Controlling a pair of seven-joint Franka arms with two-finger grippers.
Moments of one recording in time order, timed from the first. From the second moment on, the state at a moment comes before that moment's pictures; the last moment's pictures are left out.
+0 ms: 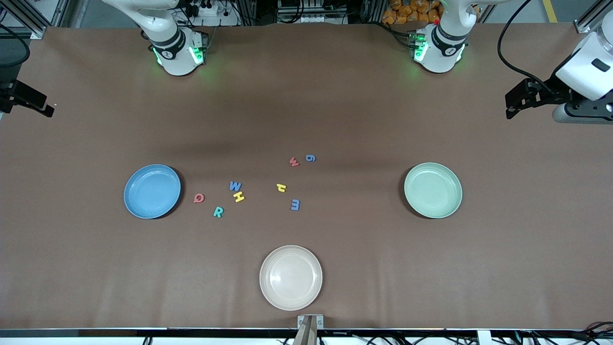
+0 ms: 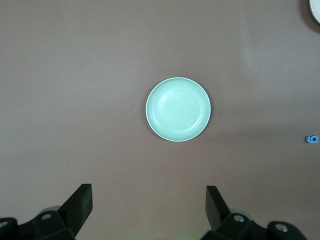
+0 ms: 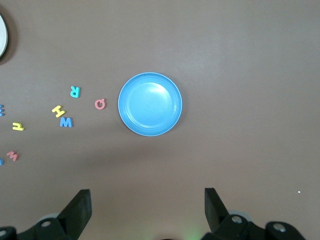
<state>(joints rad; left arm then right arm) -0.05 0.01 -0.12 -1.48 0.04 1.49 -0.07 -0.10 -0.04 0.00 -1.54 0.02 1.46 0.03</state>
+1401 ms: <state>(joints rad) -0.09 0.12 -0.24 -1.66 0.01 1.73 -0.29 -0.11 -0.03 0.00 -1.51 0.02 1.46 0.03</state>
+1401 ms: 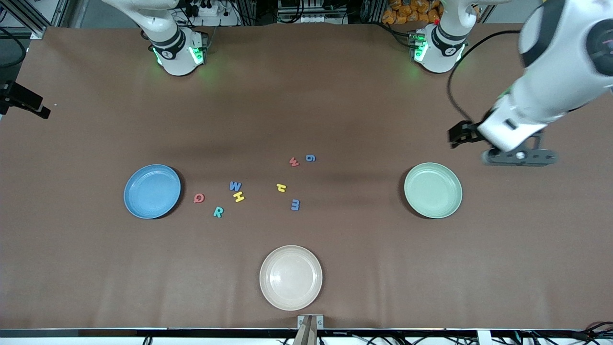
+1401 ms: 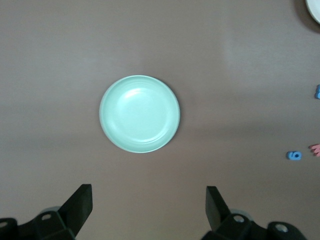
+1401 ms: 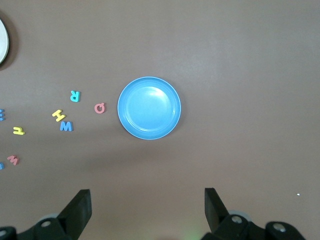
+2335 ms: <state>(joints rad) -0.36 0.37 -0.34 -1.79 0.18 2.06 -1.02 -0.10 0.02 0.01 -1.51 0.03 1.46 0.03</state>
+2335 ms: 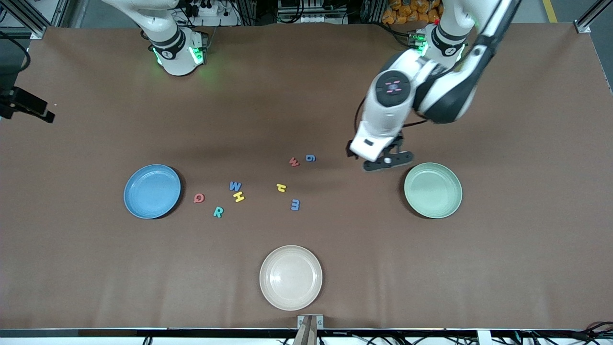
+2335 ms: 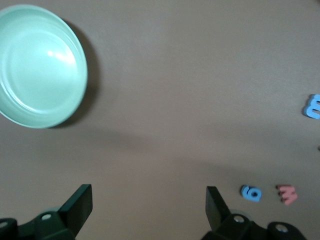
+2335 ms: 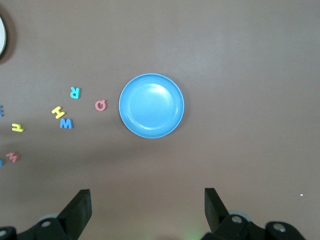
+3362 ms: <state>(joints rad) -0.50 0.64 -0.34 -1.63 0.21 2.27 -1.98 0.12 0.21 0.02 -1.83 0.13 2.00 0.07</state>
